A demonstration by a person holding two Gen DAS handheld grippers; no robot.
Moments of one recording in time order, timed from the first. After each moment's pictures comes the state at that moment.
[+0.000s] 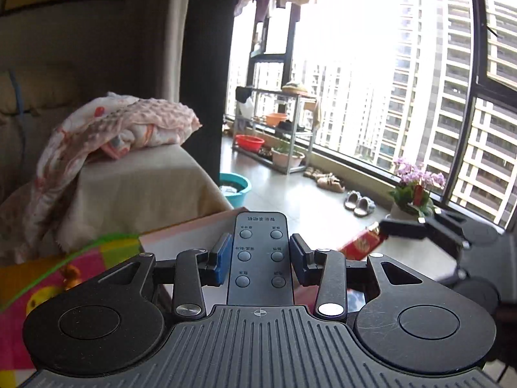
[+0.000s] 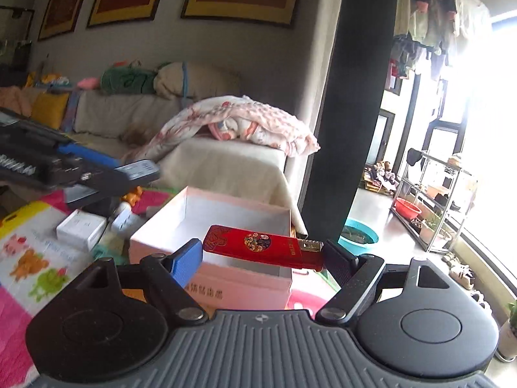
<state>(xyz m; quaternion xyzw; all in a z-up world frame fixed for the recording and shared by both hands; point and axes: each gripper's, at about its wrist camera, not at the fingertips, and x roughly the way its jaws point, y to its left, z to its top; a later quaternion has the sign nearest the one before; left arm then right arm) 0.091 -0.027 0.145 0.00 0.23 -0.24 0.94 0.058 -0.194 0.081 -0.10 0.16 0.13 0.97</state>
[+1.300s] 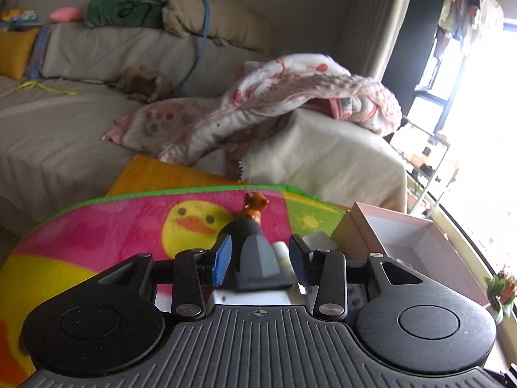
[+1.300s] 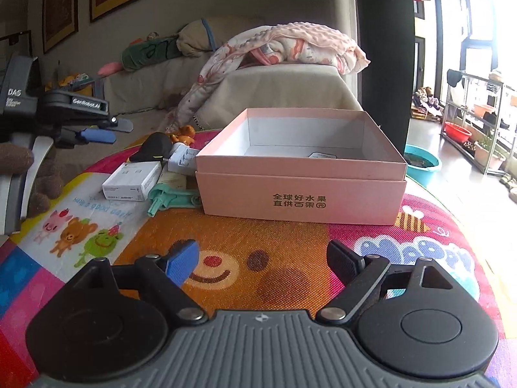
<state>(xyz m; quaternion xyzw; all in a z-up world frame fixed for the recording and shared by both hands) 0.103 0.141 0.055 -0.16 0.26 0.02 0.95 0.044 -0.151 -0.010 -0.02 0.28 0.20 0.94</state>
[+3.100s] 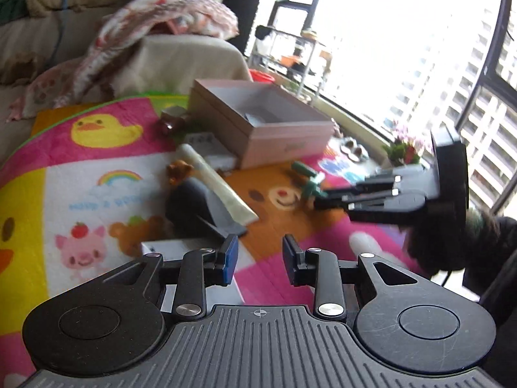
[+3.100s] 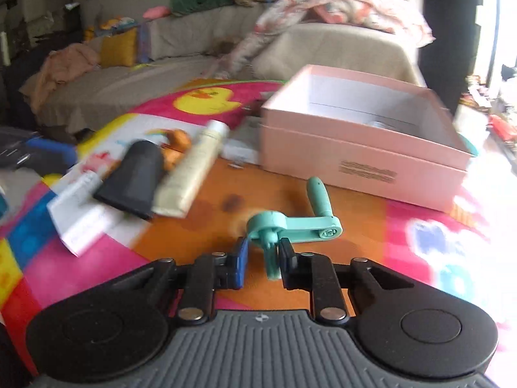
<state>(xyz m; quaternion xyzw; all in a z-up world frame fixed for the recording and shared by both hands) -0.076 0.087 0.047 -0.03 0.35 -0.24 0.90 0.039 -0.139 -0.011 -0.09 0.35 0.24 0.90</state>
